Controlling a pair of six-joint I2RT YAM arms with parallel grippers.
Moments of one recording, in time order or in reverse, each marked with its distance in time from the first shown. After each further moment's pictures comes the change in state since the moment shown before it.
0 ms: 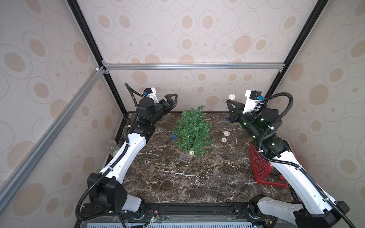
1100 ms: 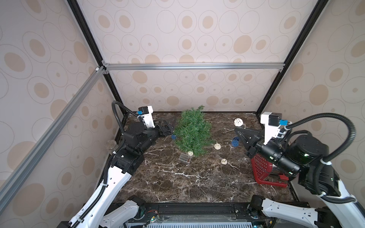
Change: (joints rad) left arm -0.167 -0.452 -0.266 -0.215 -0.105 0.272; right arm 0.507 -0.281 0.219 -0.623 0.230 -0.026
